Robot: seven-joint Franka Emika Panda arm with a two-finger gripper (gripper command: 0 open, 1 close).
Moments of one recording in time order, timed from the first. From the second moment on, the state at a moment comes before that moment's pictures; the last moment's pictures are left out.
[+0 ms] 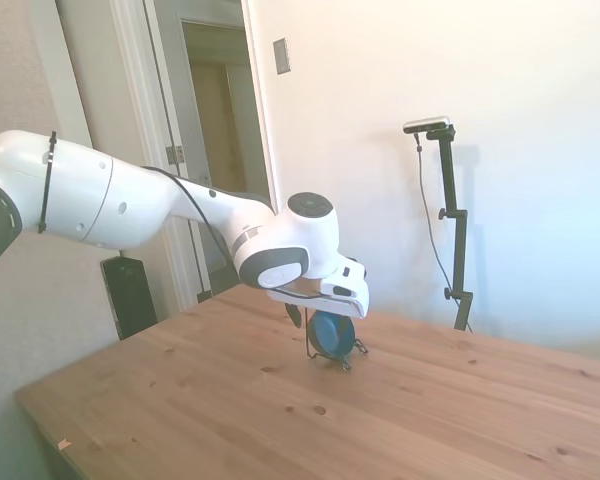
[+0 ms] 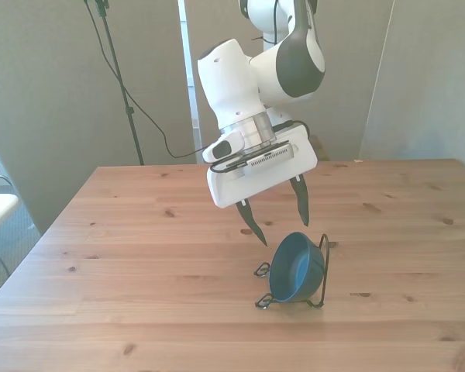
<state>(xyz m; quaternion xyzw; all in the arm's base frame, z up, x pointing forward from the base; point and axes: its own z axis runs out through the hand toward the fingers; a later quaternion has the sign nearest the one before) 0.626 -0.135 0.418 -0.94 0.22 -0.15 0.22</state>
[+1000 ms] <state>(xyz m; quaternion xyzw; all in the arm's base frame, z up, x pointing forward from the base) 0.647 -0.131 0.400 -0.94 0.17 -0.16 0.24</state>
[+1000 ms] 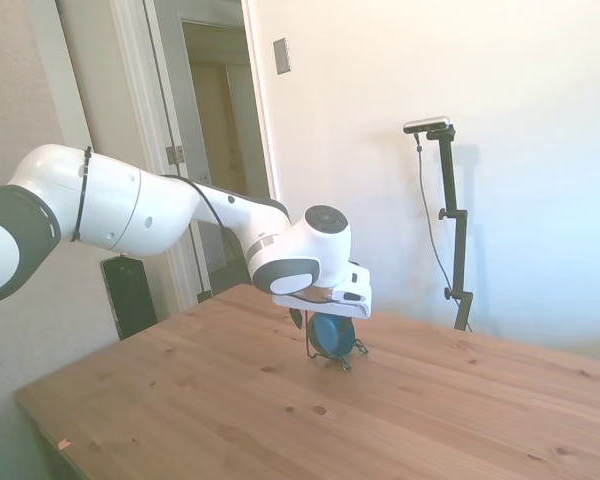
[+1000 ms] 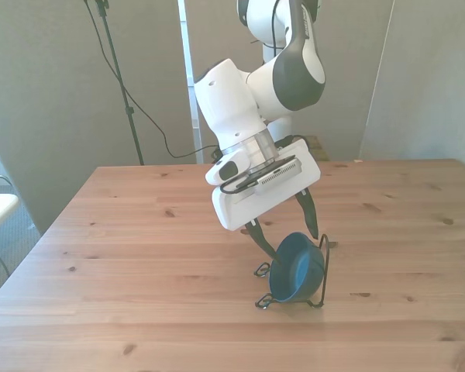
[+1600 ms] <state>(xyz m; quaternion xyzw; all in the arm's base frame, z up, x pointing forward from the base) 0.649 -0.133 0.399 -0.94 0.16 -0.16 0.24</state>
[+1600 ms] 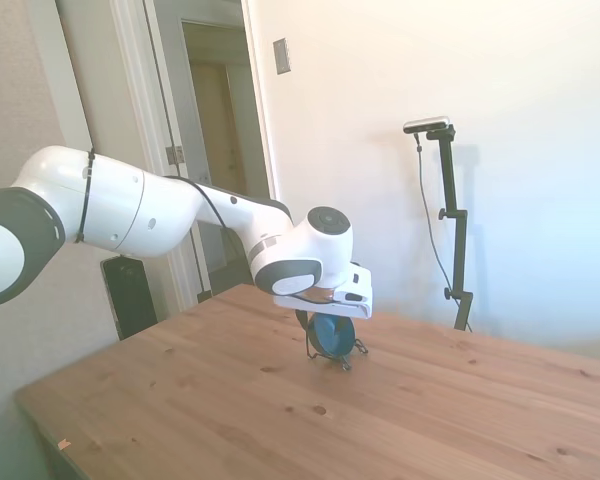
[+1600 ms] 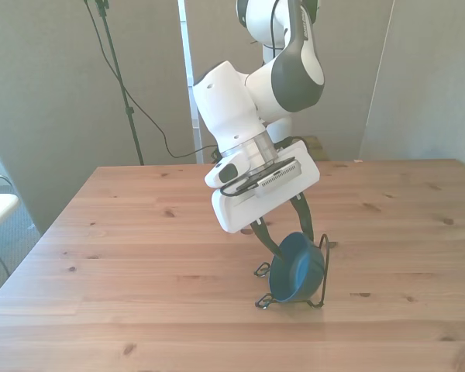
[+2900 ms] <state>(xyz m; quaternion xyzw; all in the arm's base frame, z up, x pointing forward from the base) 0.649 -0.175 0.421 -0.93 0.10 -0.12 0.34</state>
